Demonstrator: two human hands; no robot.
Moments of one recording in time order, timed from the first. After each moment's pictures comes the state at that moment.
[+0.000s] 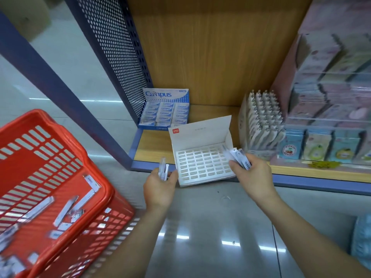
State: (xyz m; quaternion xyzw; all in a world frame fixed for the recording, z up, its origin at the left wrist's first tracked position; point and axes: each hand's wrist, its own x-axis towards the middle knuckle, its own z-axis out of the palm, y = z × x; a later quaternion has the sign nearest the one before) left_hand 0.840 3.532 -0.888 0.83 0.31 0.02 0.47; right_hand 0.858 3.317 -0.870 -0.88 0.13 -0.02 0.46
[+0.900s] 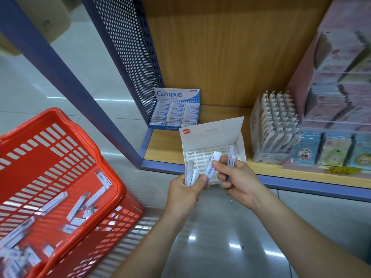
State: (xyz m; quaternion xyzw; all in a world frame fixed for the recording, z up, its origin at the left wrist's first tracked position) left_hand 0.821 3.507 -0.869 0.70 0.23 -0.10 0.67; right_hand 0.869 3.366 -0.861 -0.51 0.23 0.24 0.79
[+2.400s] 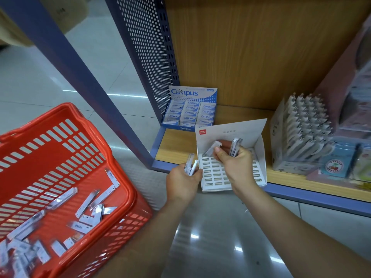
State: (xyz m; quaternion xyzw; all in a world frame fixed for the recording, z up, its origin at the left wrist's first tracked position) left_hand 0.867 3.540 -0.890 0.82 0.28 -0.02 0.49; right_hand 0.916 3.415 -0.892 -0.66 0.14 0.02 0.74
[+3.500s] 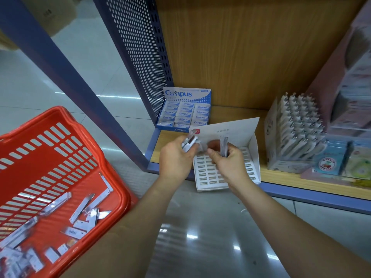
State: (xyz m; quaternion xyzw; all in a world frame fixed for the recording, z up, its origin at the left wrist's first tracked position) left_hand 0.909 3.545 -0.850 0.90 0.14 0.07 0.41; right_hand 0.921 3.412 -0.893 -0.71 0.09 0.06 0.70
